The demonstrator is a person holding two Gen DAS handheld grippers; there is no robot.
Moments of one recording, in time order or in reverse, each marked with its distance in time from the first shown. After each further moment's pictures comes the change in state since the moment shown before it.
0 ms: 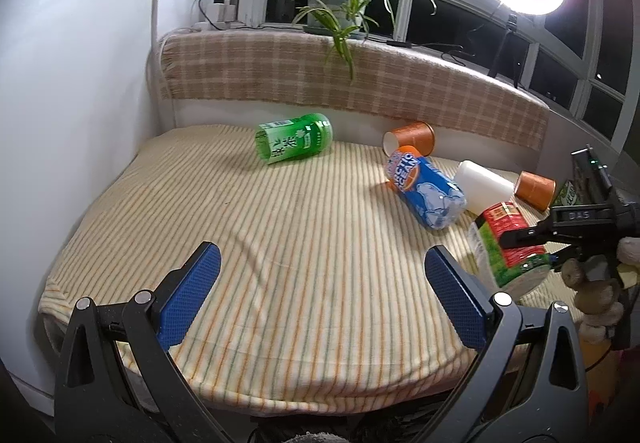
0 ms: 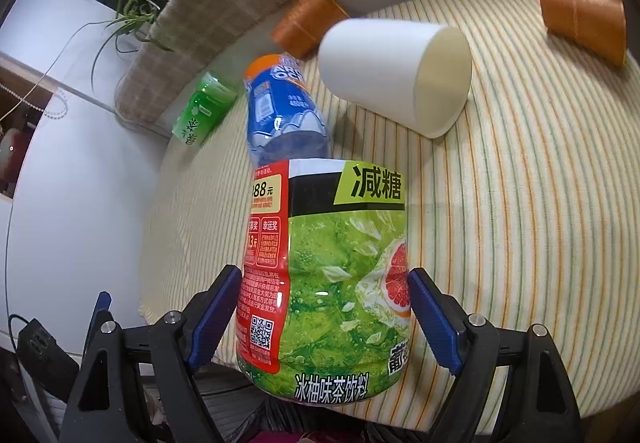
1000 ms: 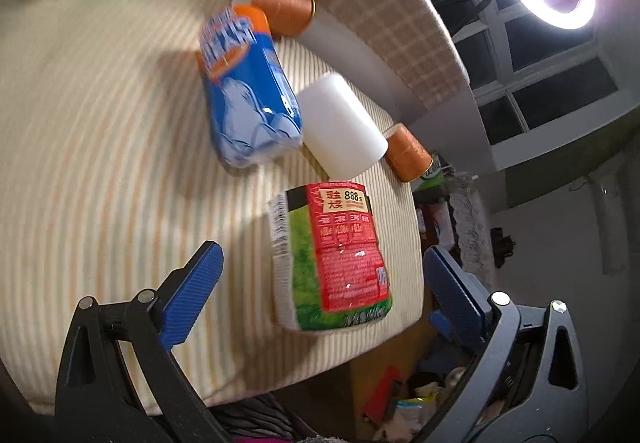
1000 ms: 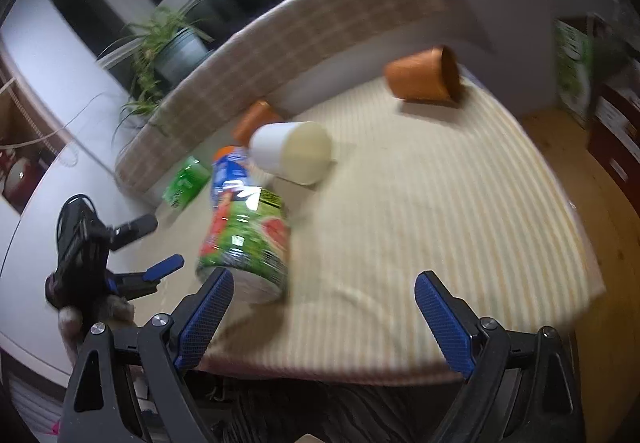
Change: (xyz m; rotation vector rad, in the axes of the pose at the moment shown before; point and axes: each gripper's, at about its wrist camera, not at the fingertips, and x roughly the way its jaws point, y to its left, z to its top) left arm 0.142 -0.090 0.025 -0.363 0.572 -0.618; right arm -0.135 -0.076 -0.115 0.056 -0.413 -0.104
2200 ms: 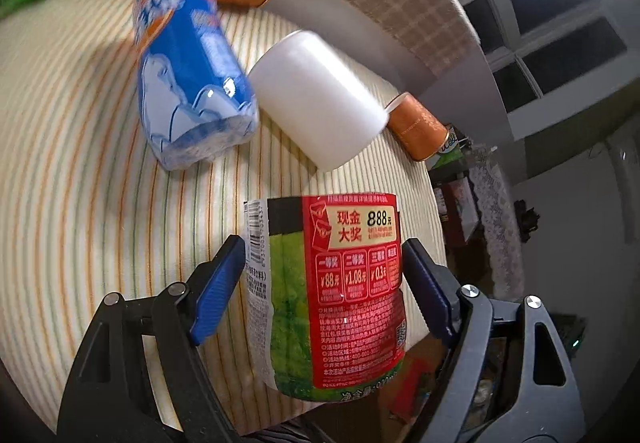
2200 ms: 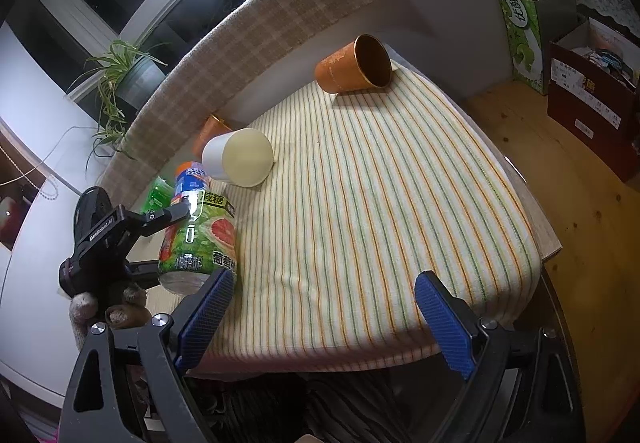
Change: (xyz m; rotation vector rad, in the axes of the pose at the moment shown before) left arm 0.053 -0.035 -0.001 0.137 0.033 0.087; right arm -0.012 -0.039 -0.009 0.094 -0.012 -0.038
